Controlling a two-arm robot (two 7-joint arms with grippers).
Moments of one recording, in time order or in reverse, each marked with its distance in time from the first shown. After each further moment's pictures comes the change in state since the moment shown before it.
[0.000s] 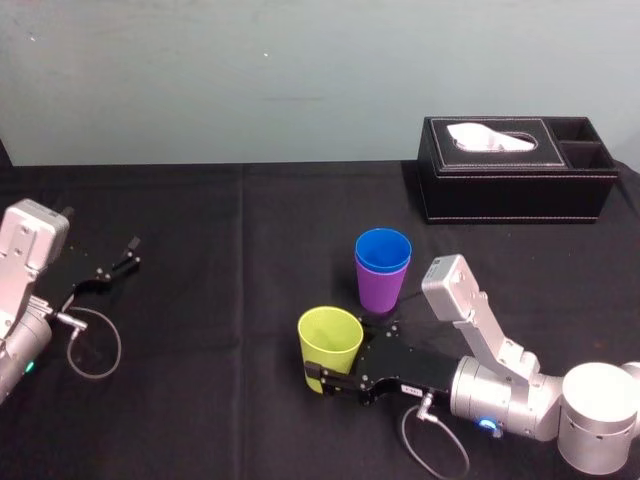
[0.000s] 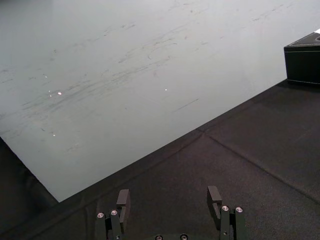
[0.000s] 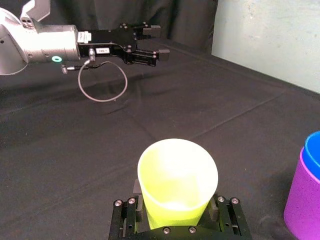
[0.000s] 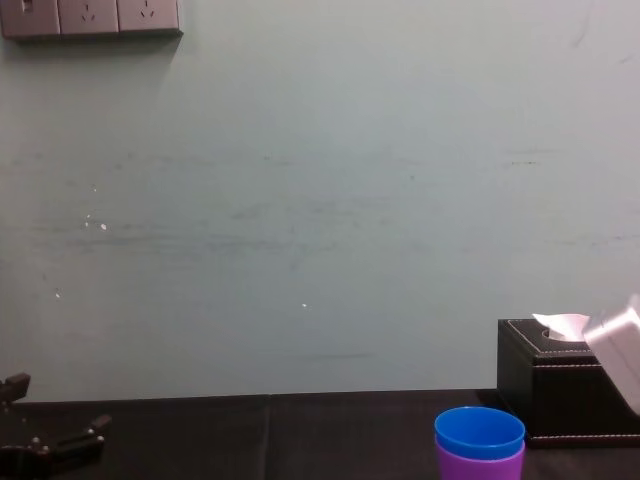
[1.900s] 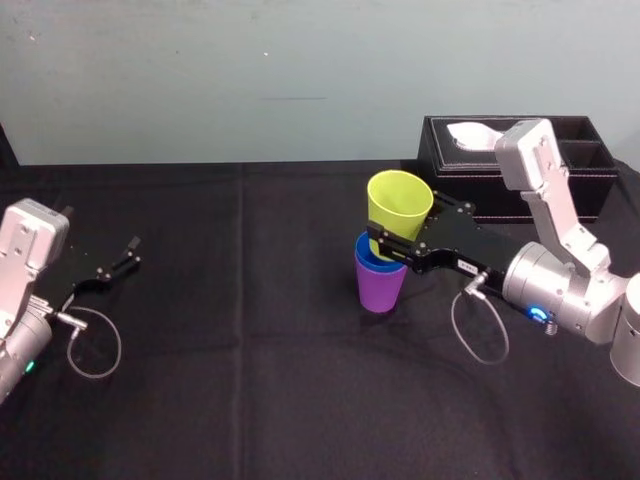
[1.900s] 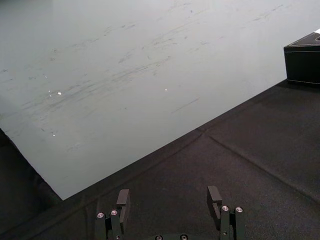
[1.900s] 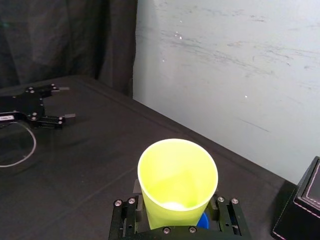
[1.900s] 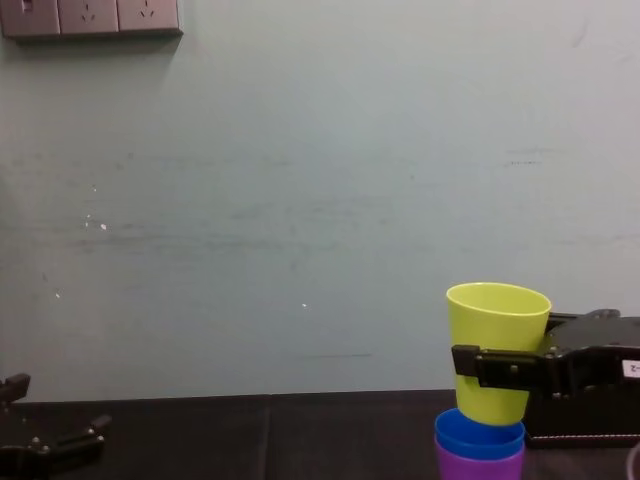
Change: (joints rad) left arm 0.000 0.000 0.000 0.000 0.000 0.000 0.000; right arm 0.036 0.037 0.171 -0.187 0.004 0.174 -0.199
